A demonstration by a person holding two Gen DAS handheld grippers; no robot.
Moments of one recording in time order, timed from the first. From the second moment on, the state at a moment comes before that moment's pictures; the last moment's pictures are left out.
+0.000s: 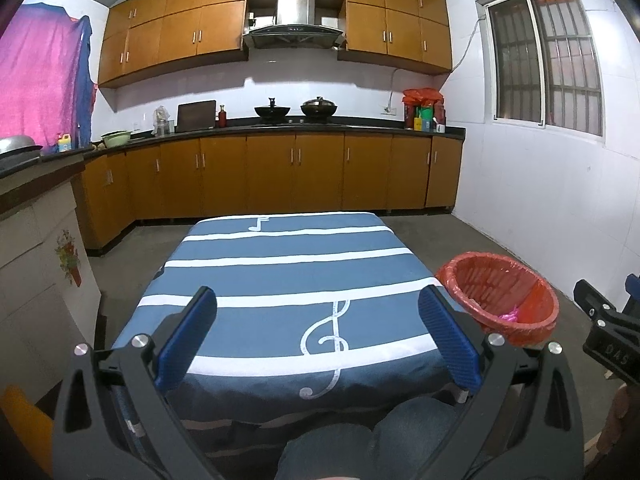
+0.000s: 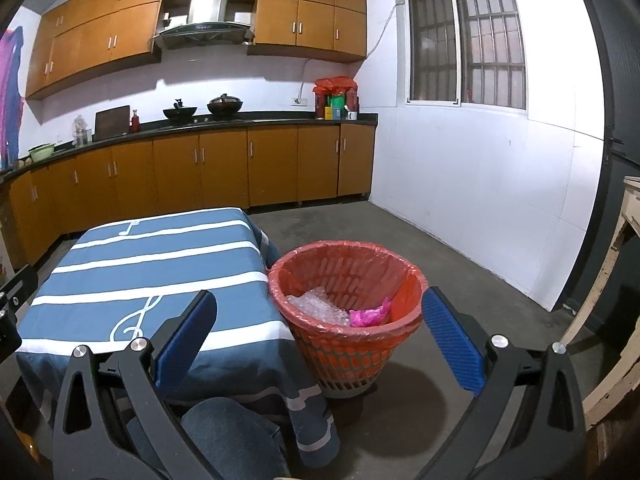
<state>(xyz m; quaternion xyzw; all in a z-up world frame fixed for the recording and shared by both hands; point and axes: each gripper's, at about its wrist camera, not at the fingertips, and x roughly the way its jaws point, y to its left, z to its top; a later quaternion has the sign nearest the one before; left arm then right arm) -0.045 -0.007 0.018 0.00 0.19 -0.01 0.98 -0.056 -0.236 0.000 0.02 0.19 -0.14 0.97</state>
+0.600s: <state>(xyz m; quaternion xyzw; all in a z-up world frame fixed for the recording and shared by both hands) -0.052 -0.001 0.011 0.00 0.20 0.00 0.98 -0.058 -0.230 0.001 0.02 0.19 -0.13 0.97</state>
